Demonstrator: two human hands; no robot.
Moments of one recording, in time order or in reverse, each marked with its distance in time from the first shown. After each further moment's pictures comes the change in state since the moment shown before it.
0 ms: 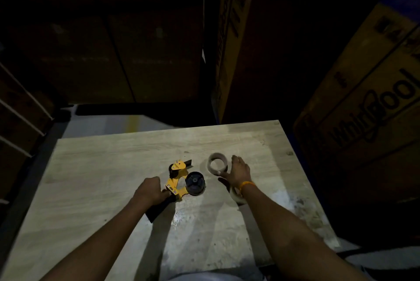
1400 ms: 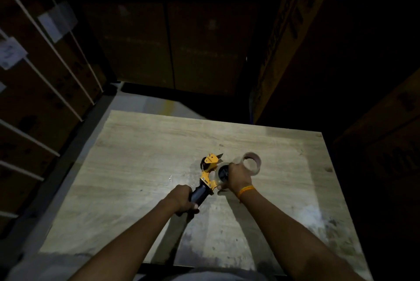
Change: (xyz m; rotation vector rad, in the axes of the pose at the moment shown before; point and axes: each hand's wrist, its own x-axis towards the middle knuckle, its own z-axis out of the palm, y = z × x) left_hand -0.037 -0.031 0.058 -0.211 -0.195 0.046; right_hand -0.056 -0.116 0.034 -0.484 -0.133 -0.318
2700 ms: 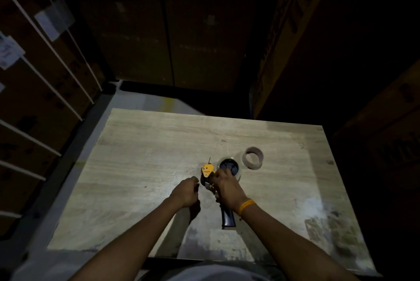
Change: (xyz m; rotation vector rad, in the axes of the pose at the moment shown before) left_hand -0.009 0.009 0.003 -0.084 0.193 0.047; right_hand -0.036 -0.022 0.060 -0.010 0.166 -0.415
